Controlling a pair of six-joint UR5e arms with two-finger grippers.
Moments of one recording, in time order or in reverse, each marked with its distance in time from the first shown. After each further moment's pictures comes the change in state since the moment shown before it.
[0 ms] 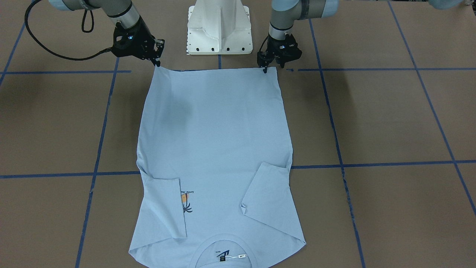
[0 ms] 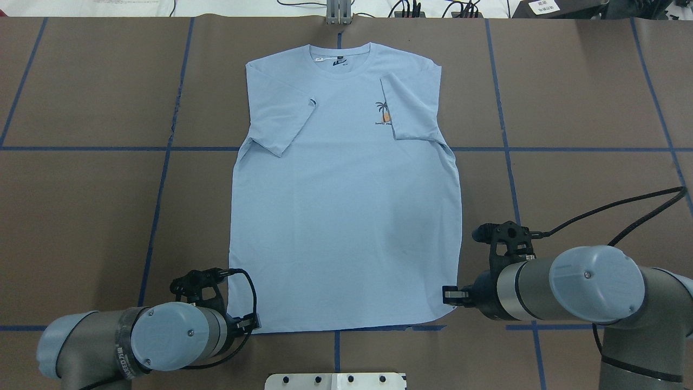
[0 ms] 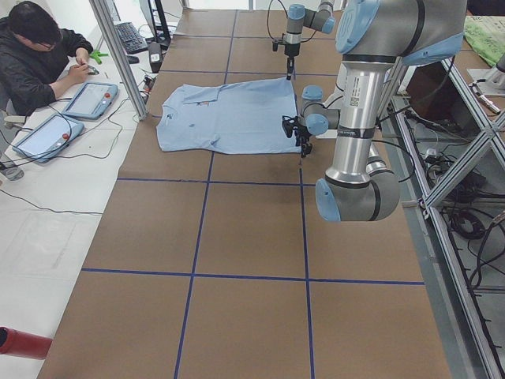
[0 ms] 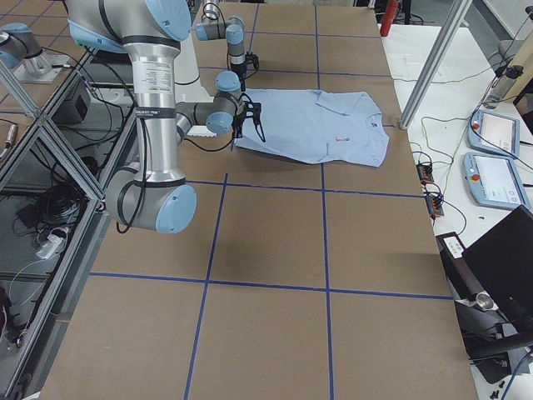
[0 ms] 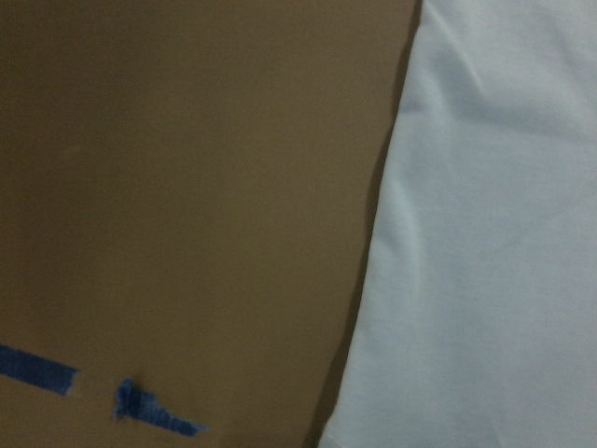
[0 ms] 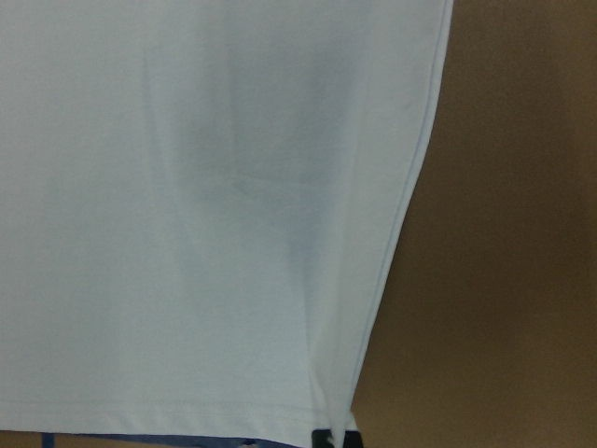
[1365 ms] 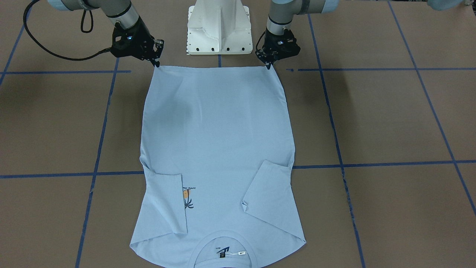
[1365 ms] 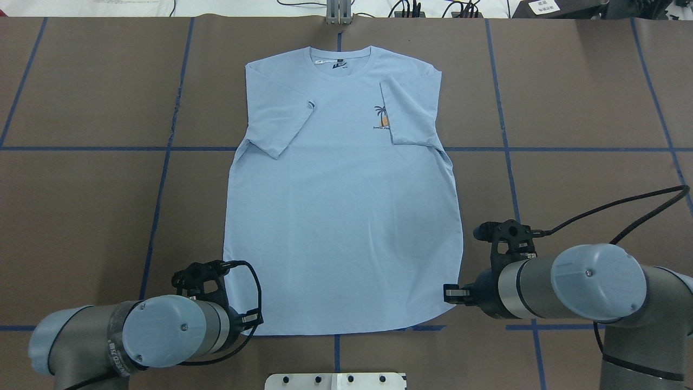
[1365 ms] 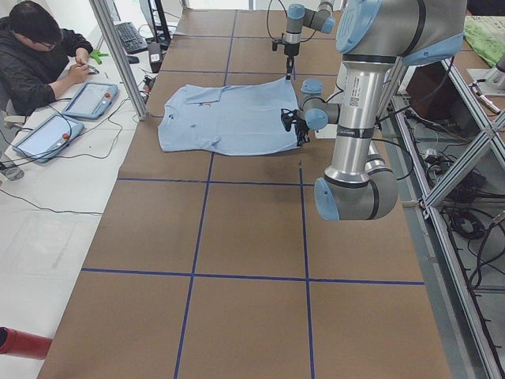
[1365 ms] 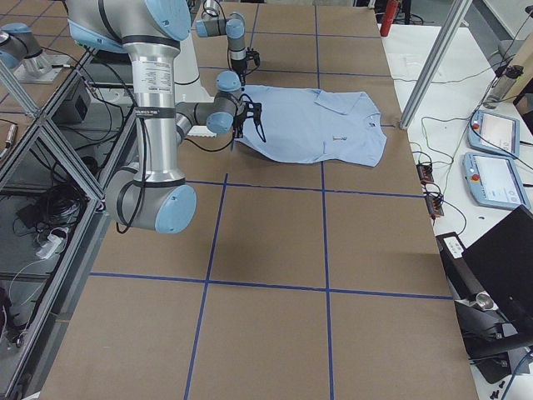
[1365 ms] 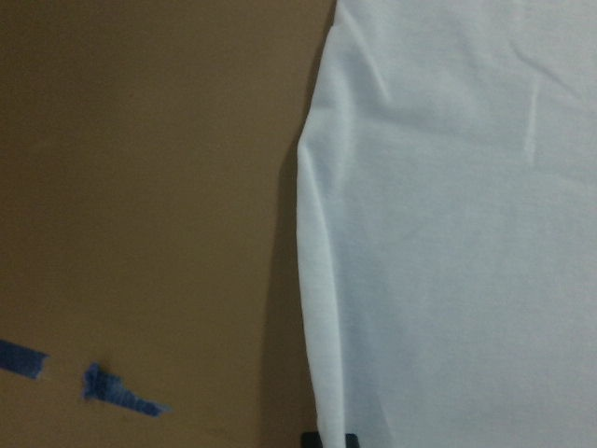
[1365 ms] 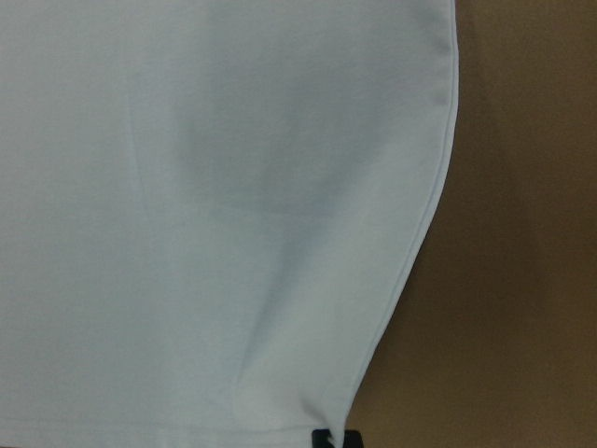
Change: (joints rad) left arm -0.019 -0.017 -0.056 0.010 -0.006 0.002; right arm 0.005 -0.003 0.003 0.000 0.001 0.000
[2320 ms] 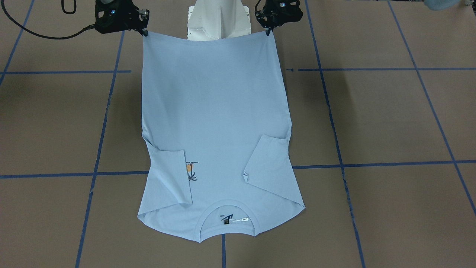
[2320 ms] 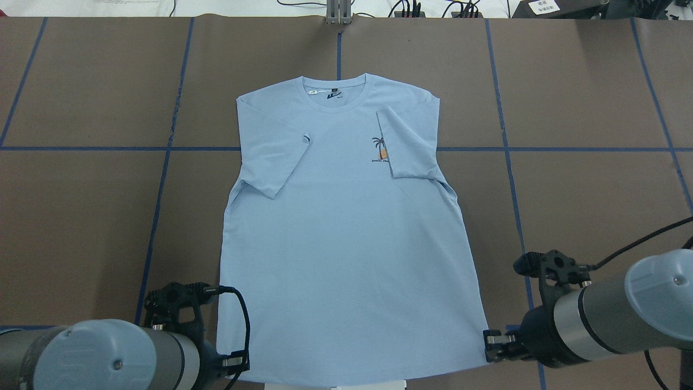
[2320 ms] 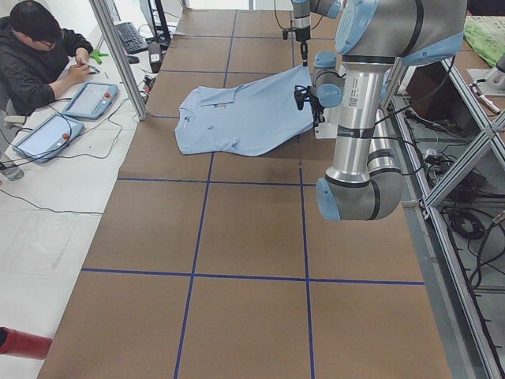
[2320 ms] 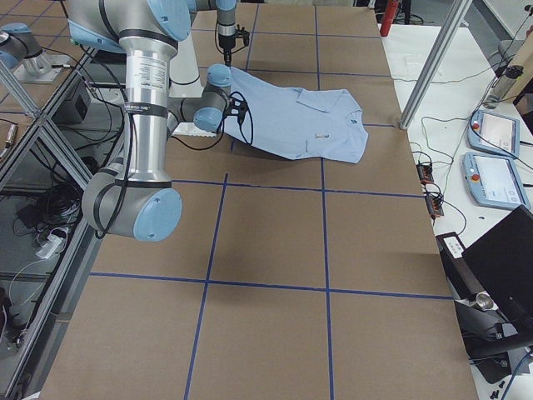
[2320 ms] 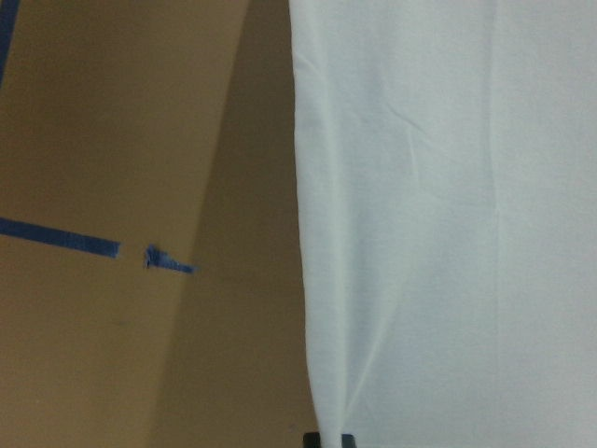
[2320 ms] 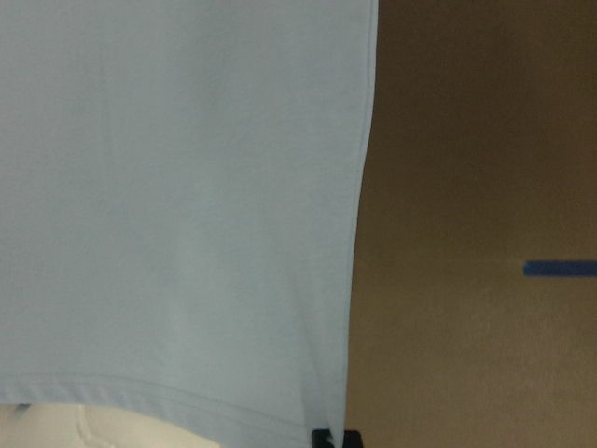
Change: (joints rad) left arm 0.078 0.007 -0.297 0.244 -0.077 0.093; right arm -0.046 -0.164 0.192 -0.015 0.235 0.098
